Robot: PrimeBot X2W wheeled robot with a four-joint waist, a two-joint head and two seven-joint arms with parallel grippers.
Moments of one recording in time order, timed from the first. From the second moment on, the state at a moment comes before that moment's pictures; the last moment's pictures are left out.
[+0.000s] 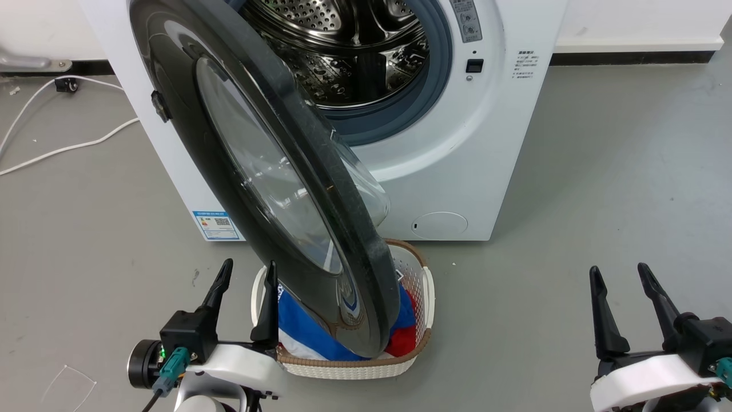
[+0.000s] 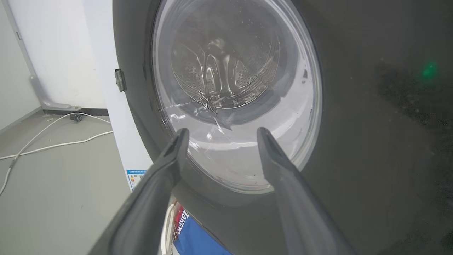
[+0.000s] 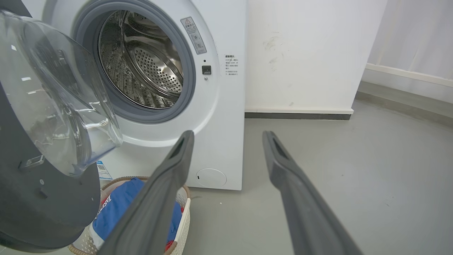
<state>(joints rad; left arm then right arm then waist) -0.10 0.05 -0.08 0.22 -0.16 -0.08 -0.26 0.06 -0.06 -0.07 -0.04 0.08 0.13 -0.11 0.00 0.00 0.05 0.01</state>
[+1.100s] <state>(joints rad) -0.32 0.05 -0.10 -0.26 -0.16 -0.06 -0.26 0.06 -0.05 -0.07 -0.06 0.08 0.13 -0.09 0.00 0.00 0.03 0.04</state>
